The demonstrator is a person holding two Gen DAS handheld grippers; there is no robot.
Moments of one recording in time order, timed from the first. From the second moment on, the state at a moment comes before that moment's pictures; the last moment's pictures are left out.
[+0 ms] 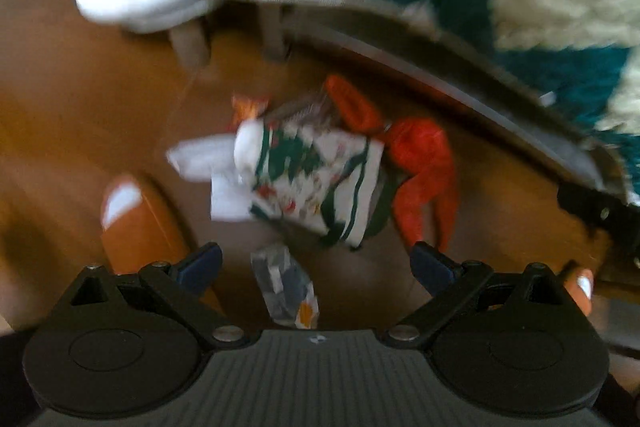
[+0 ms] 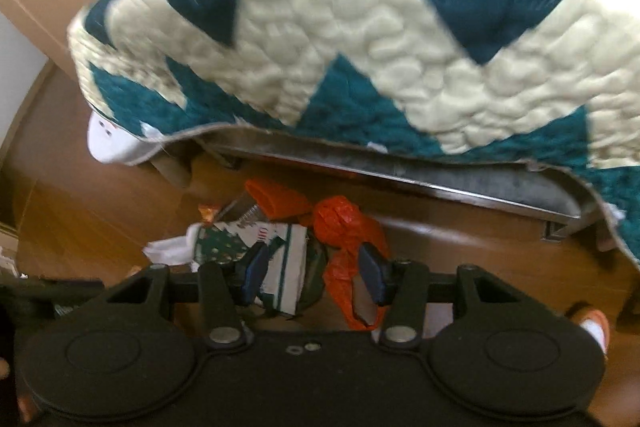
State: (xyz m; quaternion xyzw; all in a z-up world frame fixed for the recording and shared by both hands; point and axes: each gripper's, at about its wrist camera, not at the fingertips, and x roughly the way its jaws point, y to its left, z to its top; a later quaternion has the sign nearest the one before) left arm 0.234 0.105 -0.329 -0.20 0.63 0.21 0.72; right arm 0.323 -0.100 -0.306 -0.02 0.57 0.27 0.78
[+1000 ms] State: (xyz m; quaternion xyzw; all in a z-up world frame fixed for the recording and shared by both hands) left arm 0.194 0.114 -0.546 -0.26 0.75 0.22 0.56; right arm 0.376 -0.020 -0.512 -0.09 0.58 0.24 0.77
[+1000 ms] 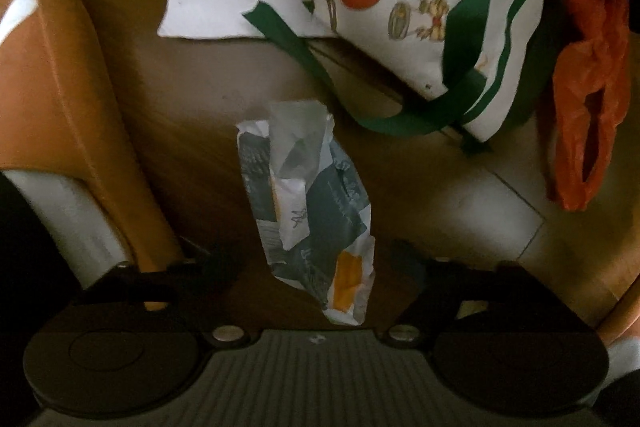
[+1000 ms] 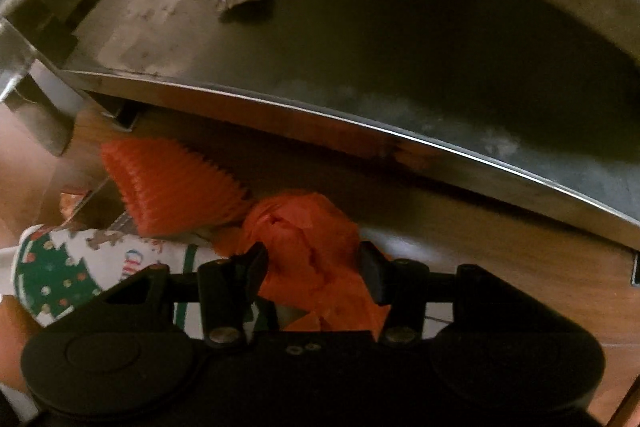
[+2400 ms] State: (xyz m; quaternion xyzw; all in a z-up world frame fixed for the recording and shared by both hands) left arm 0.235 0.083 -0.352 -0.27 0.66 0.13 0.69; right arm 0.315 -0.114 -0.303 0.03 0.54 0.17 0.82
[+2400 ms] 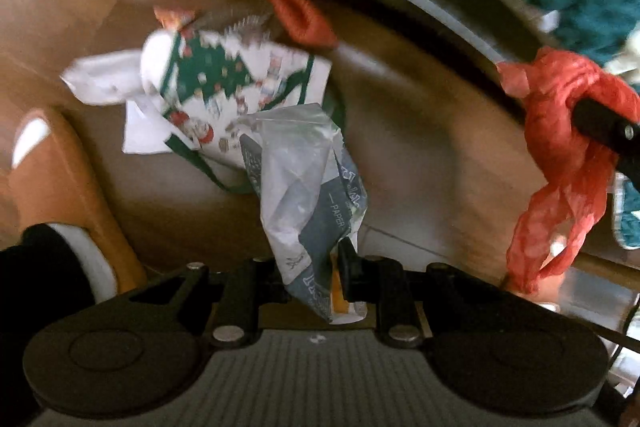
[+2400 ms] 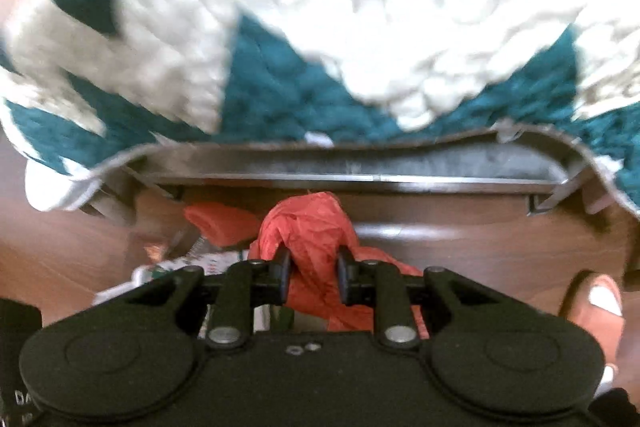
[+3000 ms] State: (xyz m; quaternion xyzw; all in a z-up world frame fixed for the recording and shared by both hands) left arm 0.192 0.070 -0.107 -0.22 0.47 0.07 0.85; right arm 0.225 -0.143 -0.074 0.06 0.37 0.23 0.90
